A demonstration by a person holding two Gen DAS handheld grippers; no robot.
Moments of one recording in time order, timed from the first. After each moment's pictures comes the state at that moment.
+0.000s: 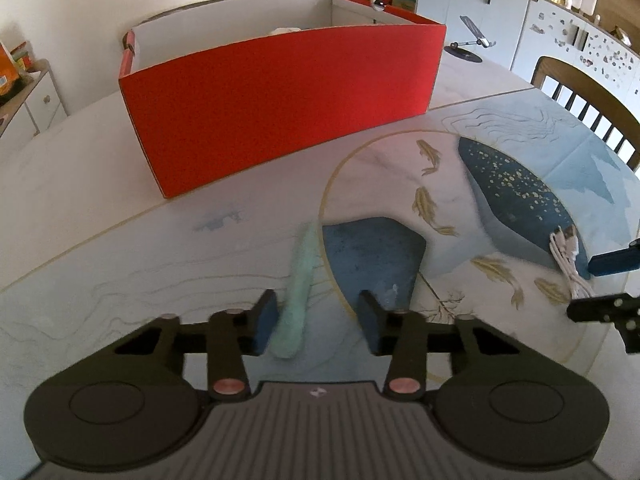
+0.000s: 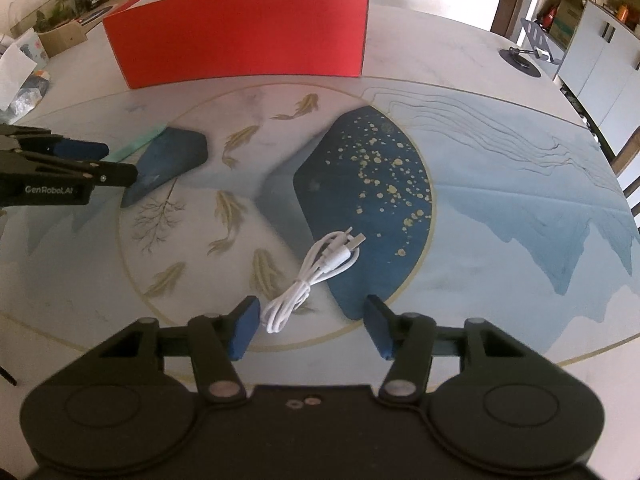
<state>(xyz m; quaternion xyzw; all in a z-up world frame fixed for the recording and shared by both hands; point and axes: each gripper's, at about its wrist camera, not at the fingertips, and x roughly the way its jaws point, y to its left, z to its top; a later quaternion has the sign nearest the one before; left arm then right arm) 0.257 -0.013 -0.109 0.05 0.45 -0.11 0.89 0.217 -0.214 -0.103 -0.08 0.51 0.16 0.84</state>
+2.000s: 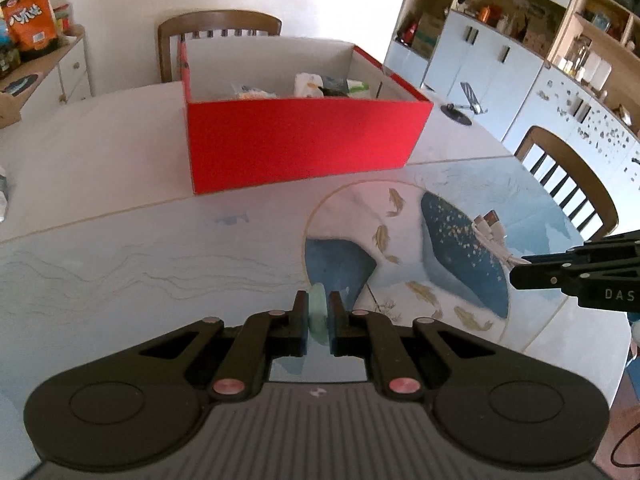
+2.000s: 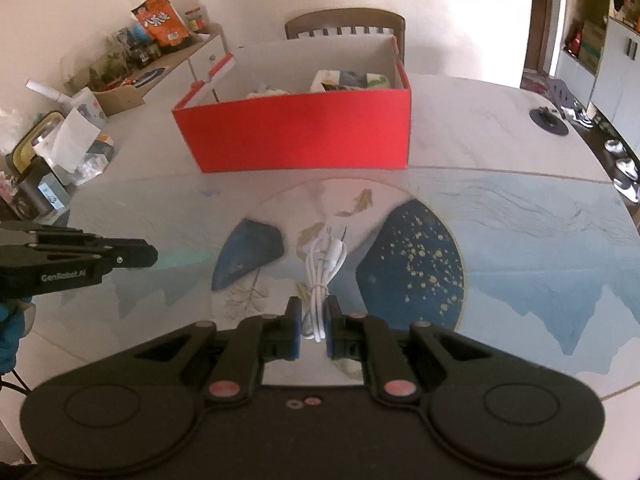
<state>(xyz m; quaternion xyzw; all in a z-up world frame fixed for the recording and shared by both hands) 0.206 0.010 -0.040 -0.06 0.43 -0.10 0.90 0.220 -0.205 -0.031 -0.02 0.46 0.24 0.86</state>
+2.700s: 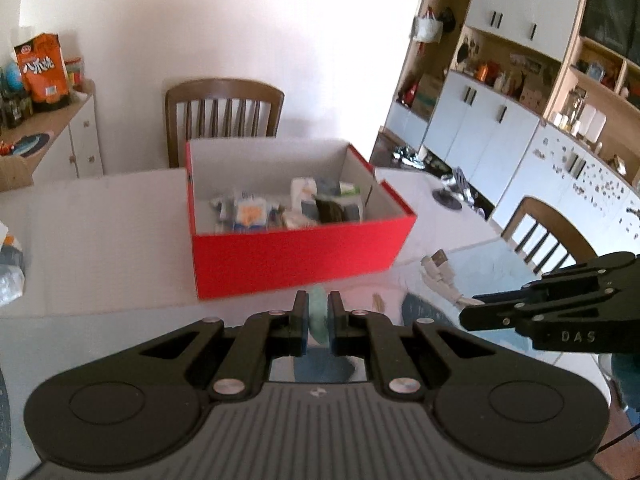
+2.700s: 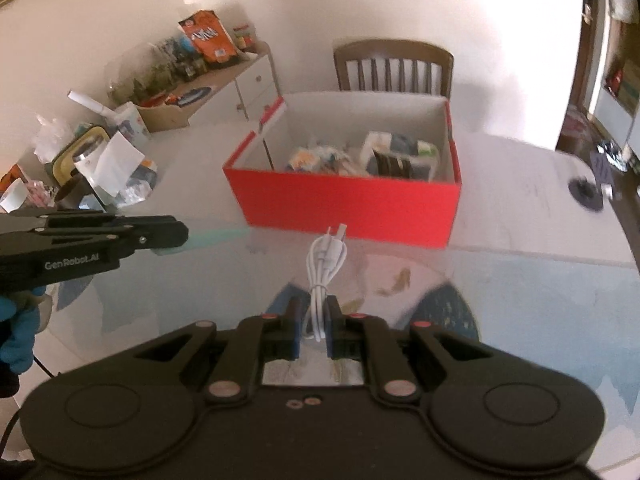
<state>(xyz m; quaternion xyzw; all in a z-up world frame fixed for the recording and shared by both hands) 0.229 0.010 0.038 -0.08 0.34 -0.08 0.93 0.258 -0.179 0.029 -0.04 0.43 0.30 0.85</state>
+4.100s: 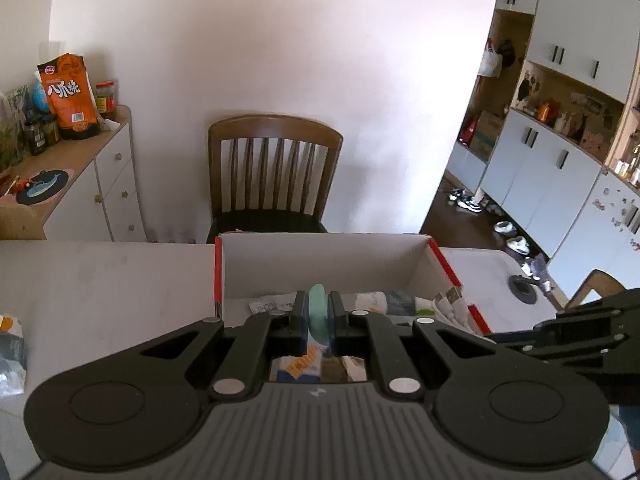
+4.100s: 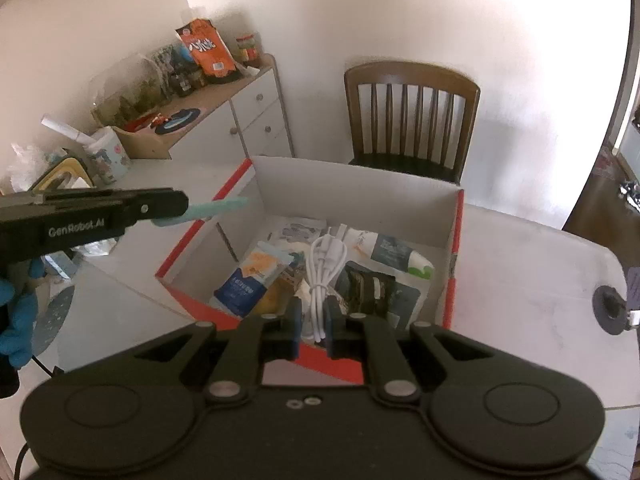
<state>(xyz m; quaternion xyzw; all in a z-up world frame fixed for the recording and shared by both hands) 0.389 0.033 0.050 -0.09 0.32 0.01 0.94 0.414 -0.141 0.037 -0.07 0.42 0.33 0.84</state>
